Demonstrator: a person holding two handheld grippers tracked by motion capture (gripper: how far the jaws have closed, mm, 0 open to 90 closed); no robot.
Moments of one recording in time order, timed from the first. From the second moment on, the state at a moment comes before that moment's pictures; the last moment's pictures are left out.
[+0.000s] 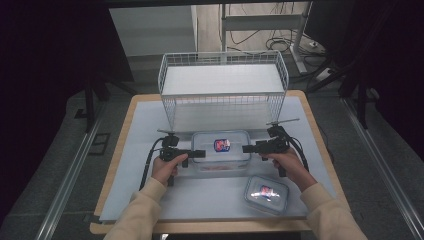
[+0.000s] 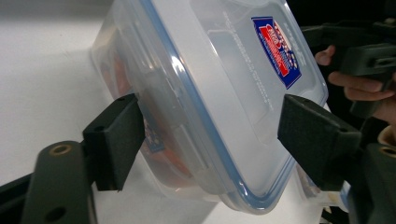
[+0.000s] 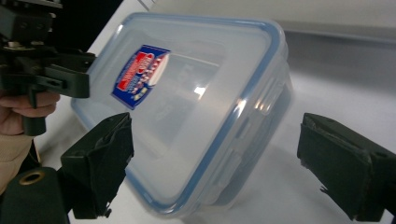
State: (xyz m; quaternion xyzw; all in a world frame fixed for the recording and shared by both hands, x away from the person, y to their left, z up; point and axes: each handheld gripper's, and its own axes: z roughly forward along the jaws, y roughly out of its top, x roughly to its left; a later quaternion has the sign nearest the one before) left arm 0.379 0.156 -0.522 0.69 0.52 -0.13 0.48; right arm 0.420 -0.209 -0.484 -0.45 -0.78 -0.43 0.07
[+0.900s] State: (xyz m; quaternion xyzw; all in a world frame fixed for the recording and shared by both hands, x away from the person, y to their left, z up) left arm 0.365 0.158 -0.517 0.69 0.52 -0.11 0.49; right arm 0.423 -0.212 -0.499 -0.47 -0.75 -0.45 0.15
